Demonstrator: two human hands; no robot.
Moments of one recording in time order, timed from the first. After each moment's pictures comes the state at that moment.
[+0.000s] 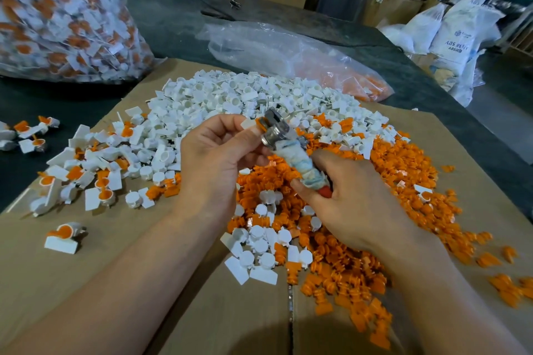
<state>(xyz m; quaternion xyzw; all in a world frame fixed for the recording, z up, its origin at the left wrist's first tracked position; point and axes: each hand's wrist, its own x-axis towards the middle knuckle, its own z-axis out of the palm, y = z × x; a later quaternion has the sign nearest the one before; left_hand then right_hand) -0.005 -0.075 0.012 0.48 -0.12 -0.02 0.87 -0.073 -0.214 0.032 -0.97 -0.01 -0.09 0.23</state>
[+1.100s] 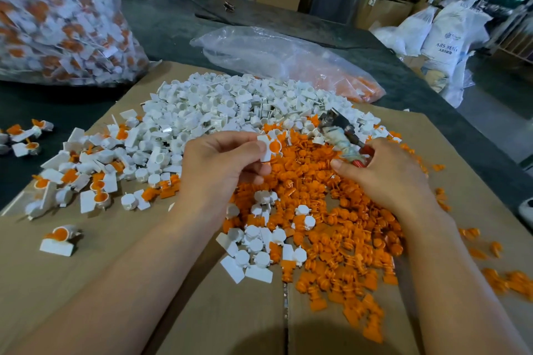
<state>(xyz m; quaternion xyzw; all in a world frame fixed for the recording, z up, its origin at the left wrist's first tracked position) -0.010 -0.072 0.015 0.57 -0.07 -0.08 0.82 -0.052 -0.285 0.020 -0.96 0.23 -0.13 0.13</state>
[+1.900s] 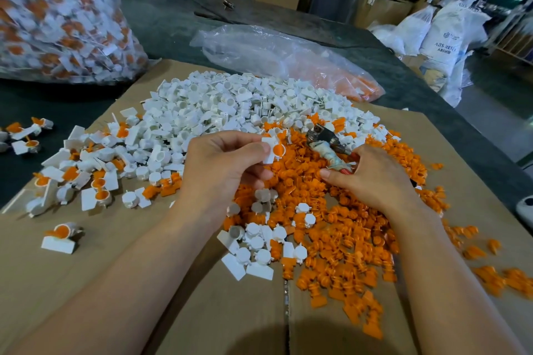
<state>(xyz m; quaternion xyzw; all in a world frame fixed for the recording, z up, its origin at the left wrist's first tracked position) -0.012 -0.070 0.016 0.58 -0.08 -0.10 0.80 -0.043 -0.285 0.007 -0.97 0.21 -0.06 0.05</state>
